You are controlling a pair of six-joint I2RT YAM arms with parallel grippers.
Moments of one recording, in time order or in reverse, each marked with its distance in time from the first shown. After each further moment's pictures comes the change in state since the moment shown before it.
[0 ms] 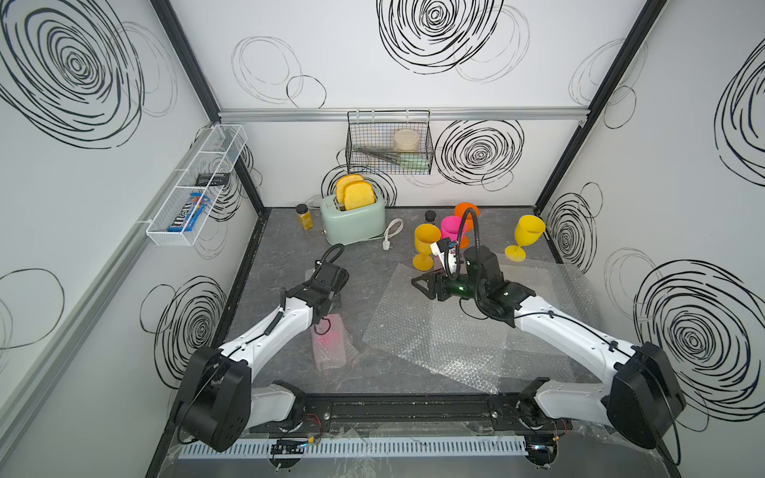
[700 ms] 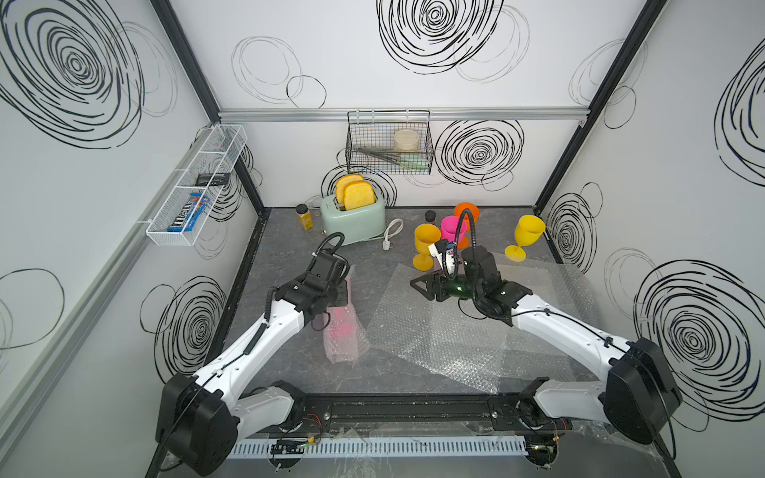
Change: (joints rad) left arm -0.066 -0.135 0.161 -0.100 0.183 0.015; right arm 0.001 0.021 0.002 0.001 -0.005 -0.005
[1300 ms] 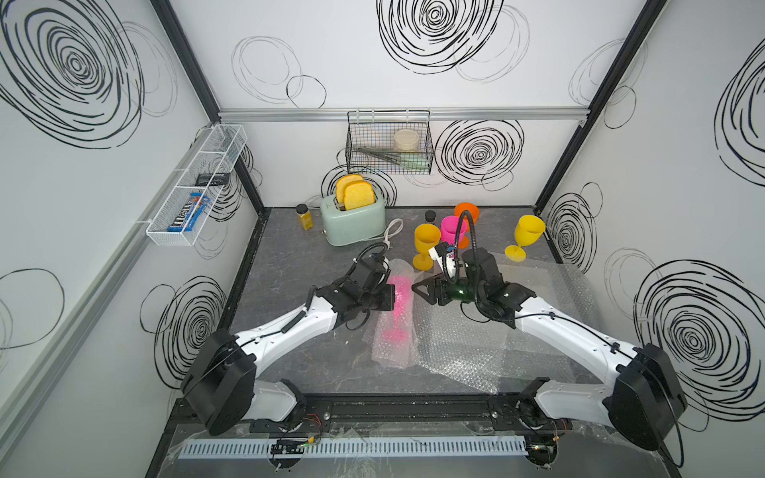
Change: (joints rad) left arm -0.259 0.247 -0.054 0.421 0.267 -0.188; right arm 0.022 -0.039 -0.012 -0.076 0.011 -0.022
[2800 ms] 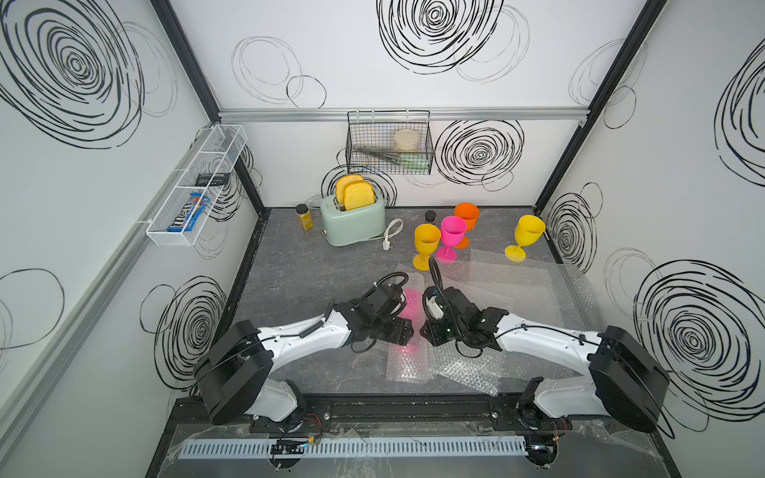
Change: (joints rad) left arm -0.153 0.032 -0.091 -0.031 0.087 0.051; right arm 0.210 0.097 -0.187 -0.106 0.270 0.122
